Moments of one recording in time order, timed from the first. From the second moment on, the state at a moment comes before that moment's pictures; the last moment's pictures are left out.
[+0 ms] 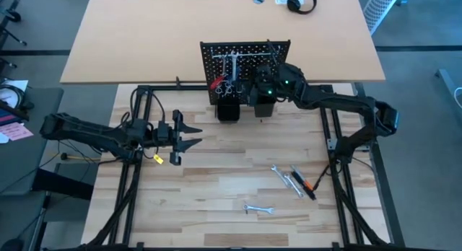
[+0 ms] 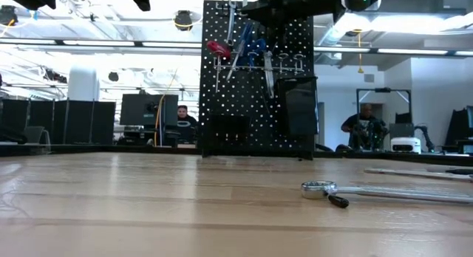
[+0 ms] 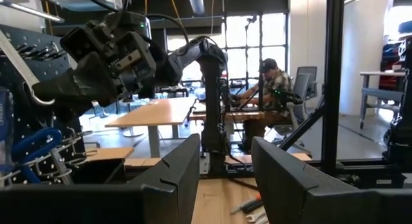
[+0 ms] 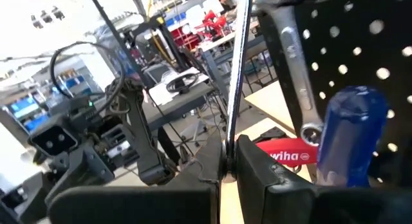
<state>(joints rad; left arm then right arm) -0.08 0.85 0.46 0.65 -0.12 0.10 -0.43 1.49 1.14 0.37 -0.21 0.42</state>
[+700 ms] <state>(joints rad) -0.08 0.85 0.46 0.65 -0.12 0.09 -0.44 1.49 1.14 0.28 -0.18 0.53</state>
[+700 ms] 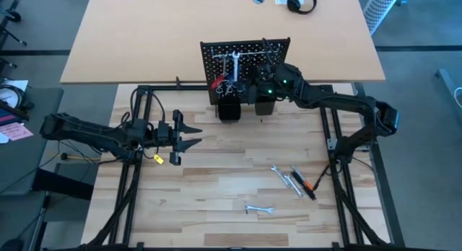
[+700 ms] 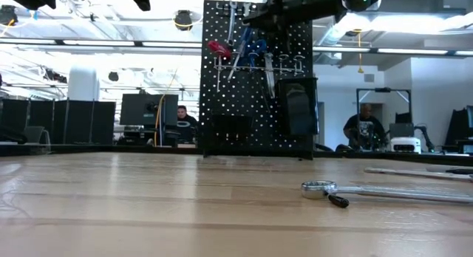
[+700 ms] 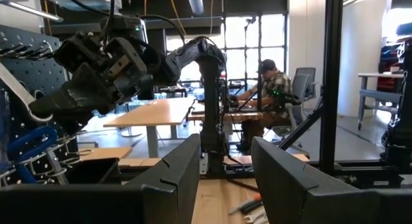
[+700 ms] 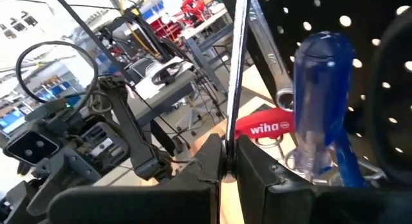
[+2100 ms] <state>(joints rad) -0.08 0.85 0.46 0.65 -0.12 0.09 -0.44 1.49 1.14 0.24 -0.13 0.48</state>
